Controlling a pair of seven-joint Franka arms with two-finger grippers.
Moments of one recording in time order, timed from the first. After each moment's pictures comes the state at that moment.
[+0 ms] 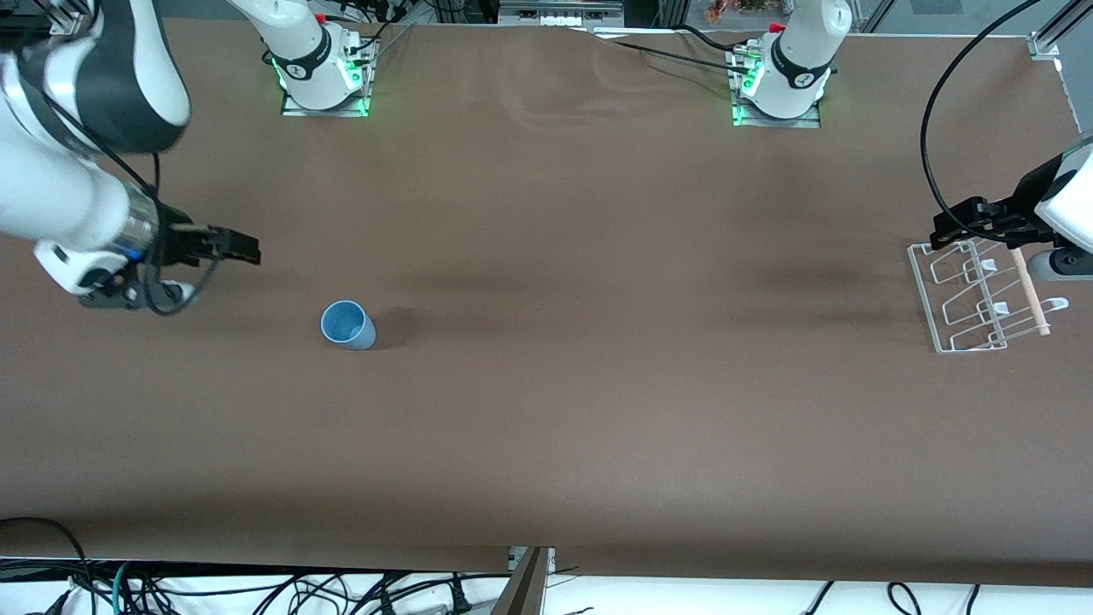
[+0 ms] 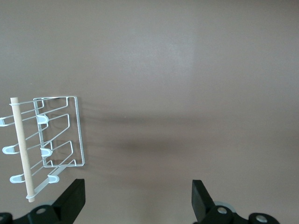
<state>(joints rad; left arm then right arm) 0.02 0.12 0.00 -1.49 0.01 1.53 -0.03 0.05 0.22 0.05 -1.73 0.06 1.78 0.06</state>
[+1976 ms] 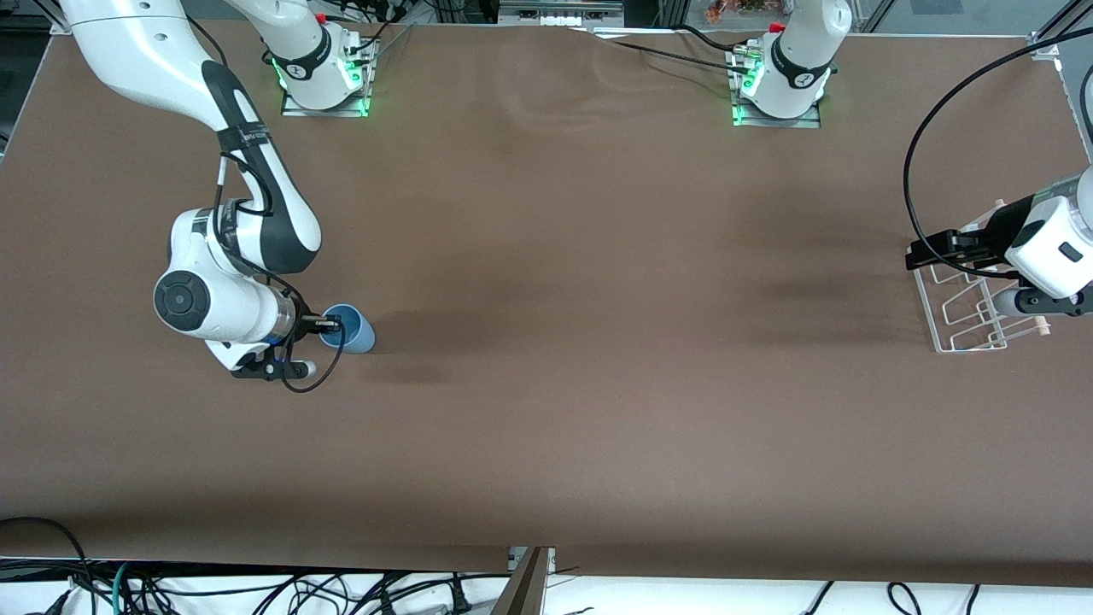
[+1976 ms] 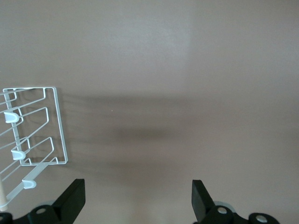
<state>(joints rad) 0.03 0.21 0.00 -1.50 -0.06 1.54 -0.01 0.13 0.53 0.05 -1.72 0.07 2.10 0.17</state>
